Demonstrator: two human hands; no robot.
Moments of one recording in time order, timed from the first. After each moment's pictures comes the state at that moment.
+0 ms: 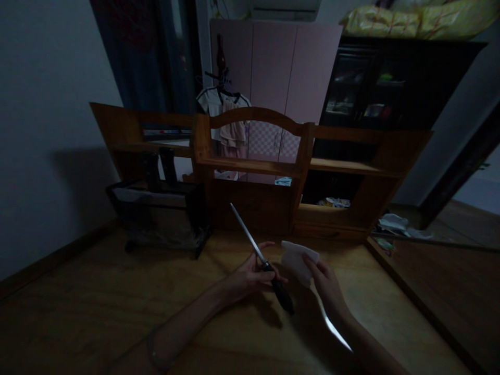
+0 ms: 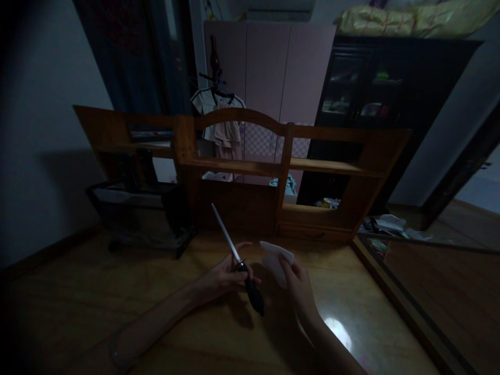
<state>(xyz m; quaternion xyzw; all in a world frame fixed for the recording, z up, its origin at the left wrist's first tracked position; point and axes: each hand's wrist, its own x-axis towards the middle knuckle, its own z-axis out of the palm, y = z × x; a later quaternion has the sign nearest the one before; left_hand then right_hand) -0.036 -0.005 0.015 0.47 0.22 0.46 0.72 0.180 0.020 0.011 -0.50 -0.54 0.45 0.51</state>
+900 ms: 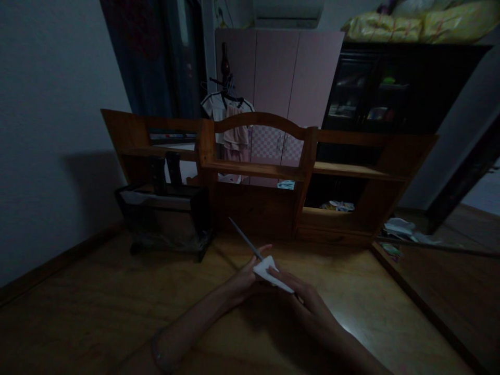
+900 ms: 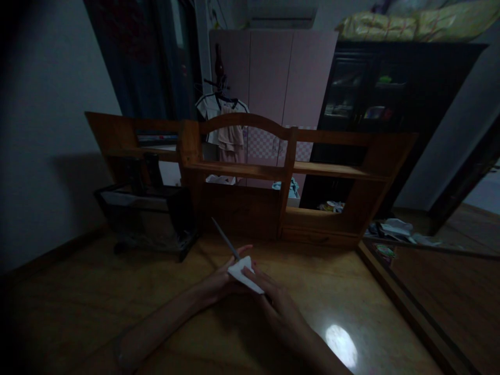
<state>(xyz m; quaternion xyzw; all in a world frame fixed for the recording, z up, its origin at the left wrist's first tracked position) -0.044 0.007 -0.003 0.42 0.29 0.47 0.72 0.154 -0.017 0.027 -0.28 -0.79 0.42 0.35</state>
